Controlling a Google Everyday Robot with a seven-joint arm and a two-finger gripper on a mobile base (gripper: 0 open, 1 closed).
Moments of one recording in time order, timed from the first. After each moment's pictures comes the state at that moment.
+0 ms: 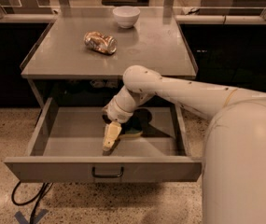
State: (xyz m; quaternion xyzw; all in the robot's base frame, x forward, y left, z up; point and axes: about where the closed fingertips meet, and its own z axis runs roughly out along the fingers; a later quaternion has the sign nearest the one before) arm 0.607 0.101 0.620 -0.71 0.64 0.23 0.20
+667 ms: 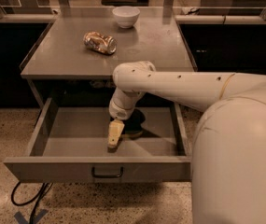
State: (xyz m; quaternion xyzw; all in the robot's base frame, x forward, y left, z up) arm 0.622 0.068 0.625 -0.69 0.70 0.10 0.15
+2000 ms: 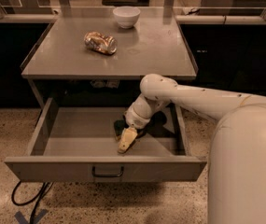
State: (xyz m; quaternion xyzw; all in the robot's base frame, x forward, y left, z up) arm 0.614 0.027 0.575 -0.65 0.72 0.21 0.16
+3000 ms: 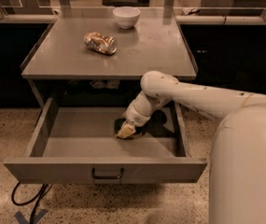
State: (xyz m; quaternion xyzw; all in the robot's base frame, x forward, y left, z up) arm 0.614 0.027 0.584 -0.65 0.72 0.21 0.16
